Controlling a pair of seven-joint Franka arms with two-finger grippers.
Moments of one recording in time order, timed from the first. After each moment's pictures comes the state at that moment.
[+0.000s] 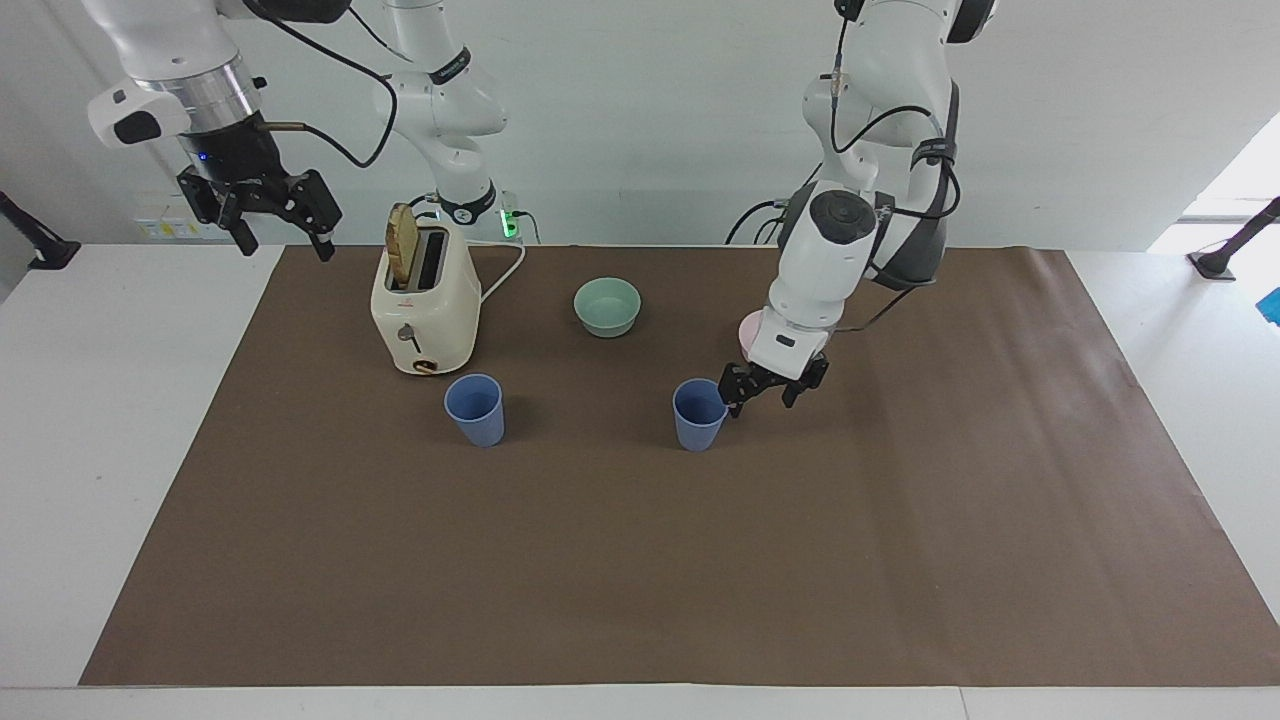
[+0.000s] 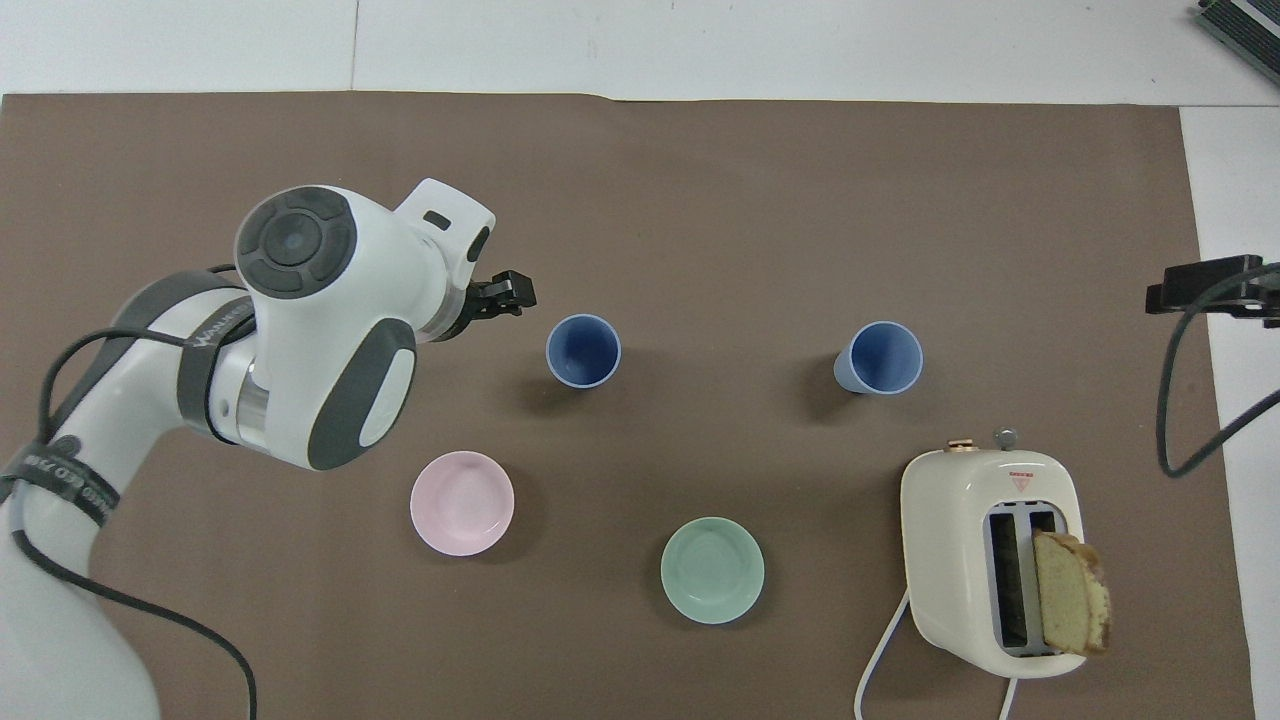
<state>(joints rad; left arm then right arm) -0.35 0.21 -0.07 -1.80 -0.04 2.13 -0.56 -0.08 -0.05 0.02 -1.61 0.03 1.68 0.06</state>
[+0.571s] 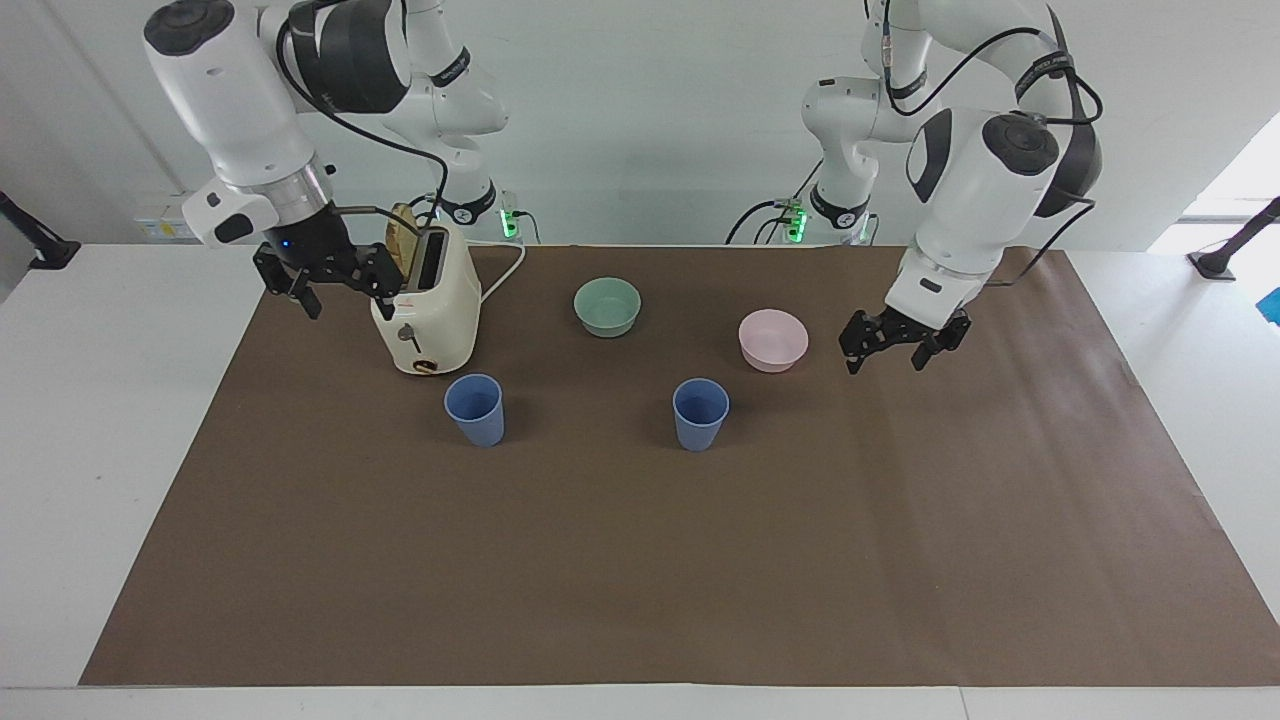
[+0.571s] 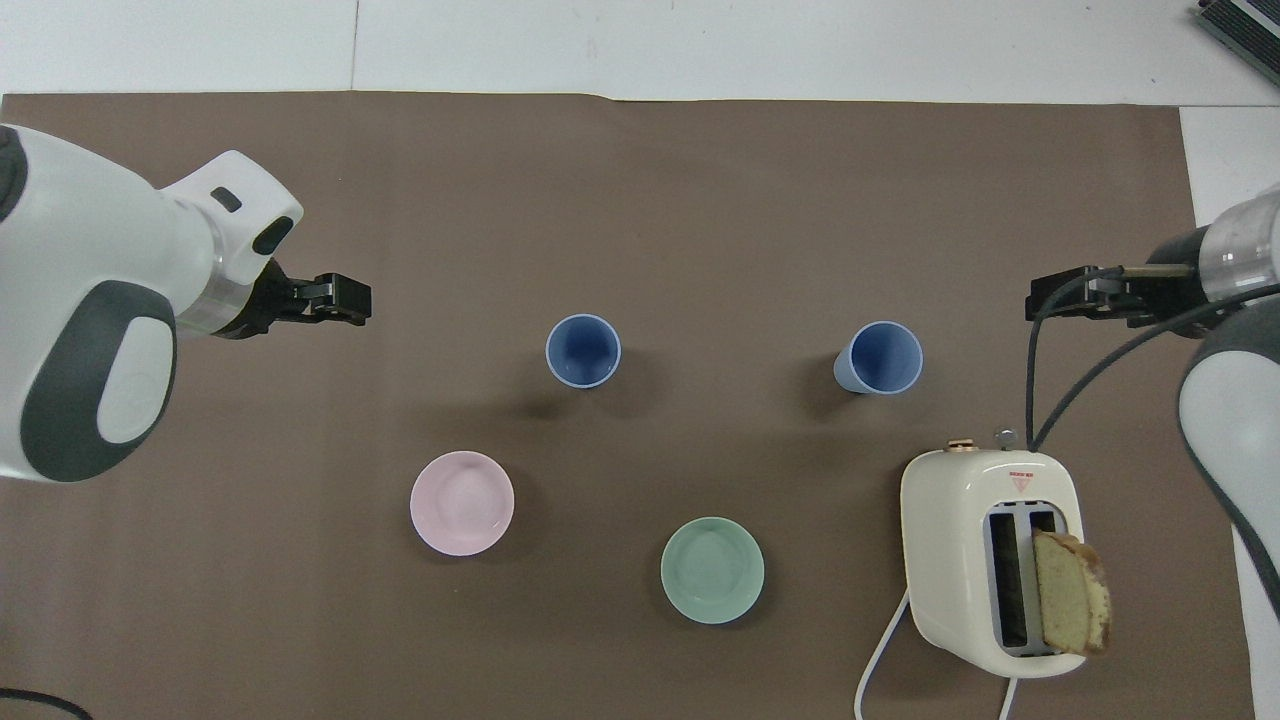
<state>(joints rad) -0.15 0.05 -0.06 -1.80 -0.04 1.89 -0.18 -0.02 0.02 0.03 -1.74 0.04 1.82 0.07</state>
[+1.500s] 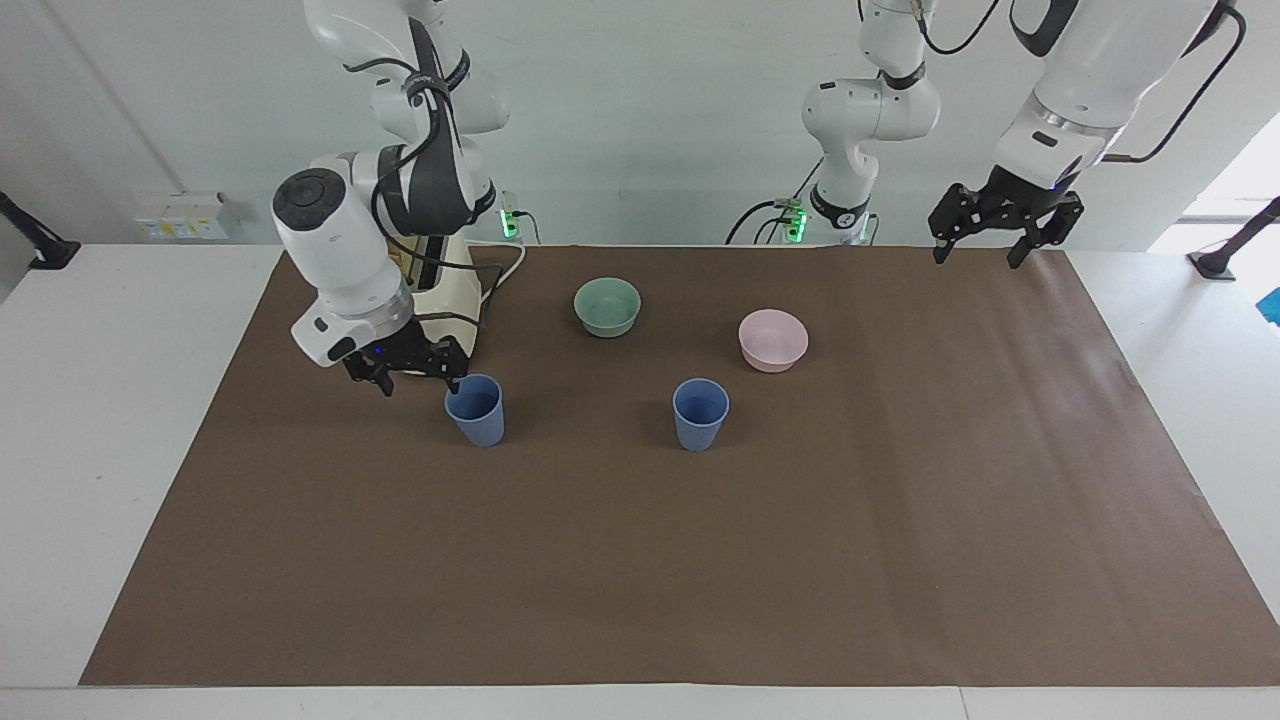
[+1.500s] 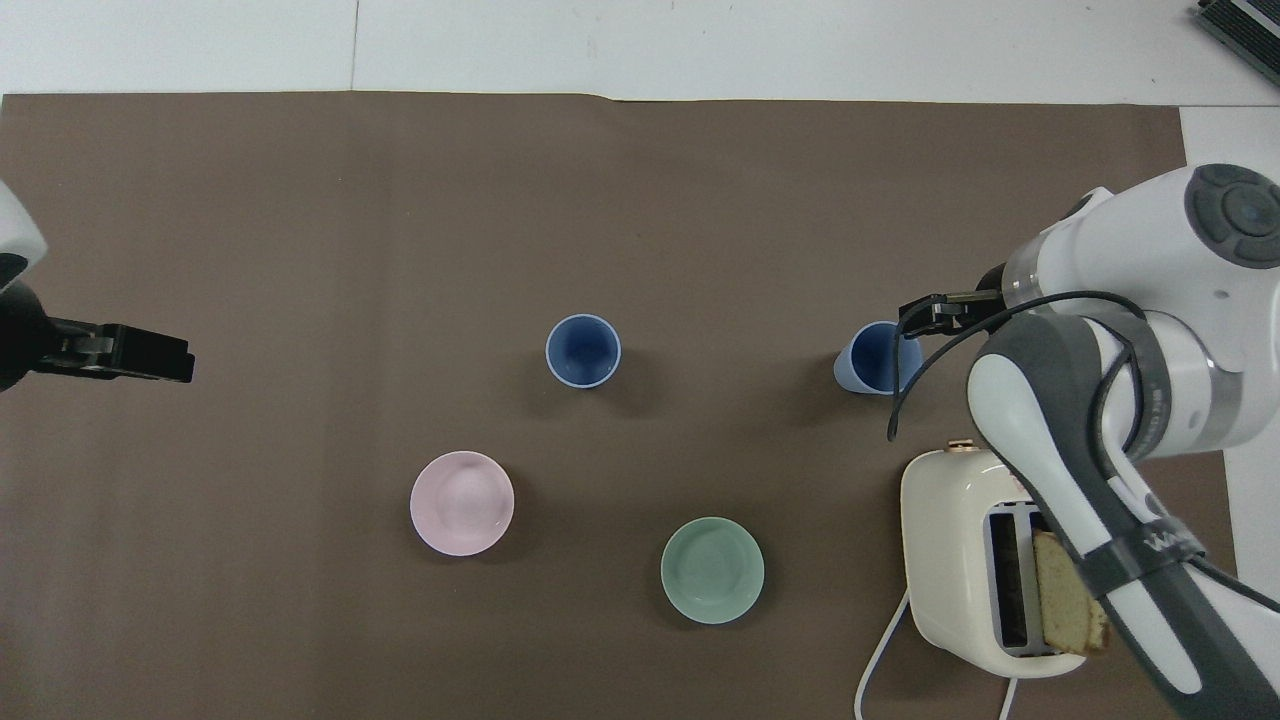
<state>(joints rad) -0.08 -0.10 -0.03 -1.64 -0.02 1.55 0.01 0.07 0.15 0.03 -1.89 0.04 2.05 0.07</state>
